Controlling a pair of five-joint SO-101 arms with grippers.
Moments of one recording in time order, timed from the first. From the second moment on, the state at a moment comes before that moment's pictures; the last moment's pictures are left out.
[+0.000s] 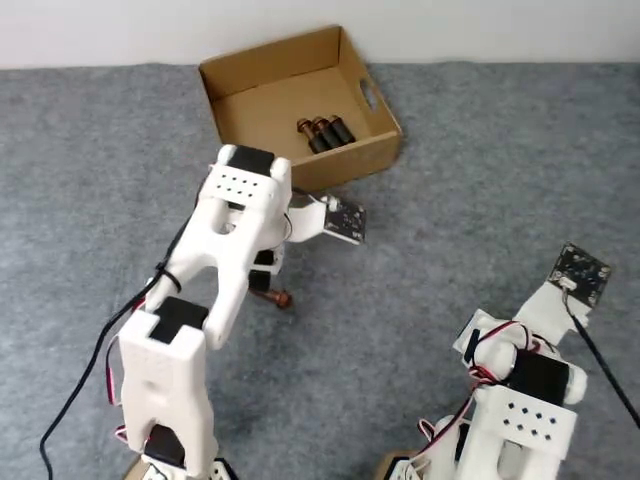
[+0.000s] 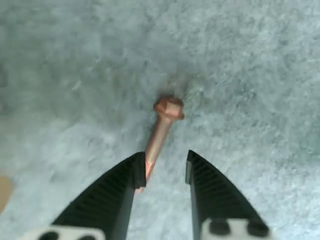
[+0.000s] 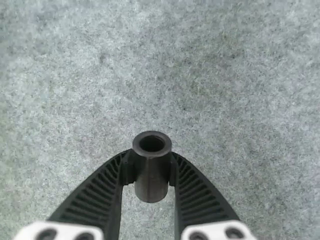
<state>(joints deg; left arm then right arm) 14.2 30.5 -14.2 98.7 -68.8 17.1 -66.4 61.1 79.7 -16.0</state>
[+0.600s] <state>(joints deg) 16.2 45.4 -24.0 98.6 -69.0 17.1 -66.4 61.1 79.7 -15.8</state>
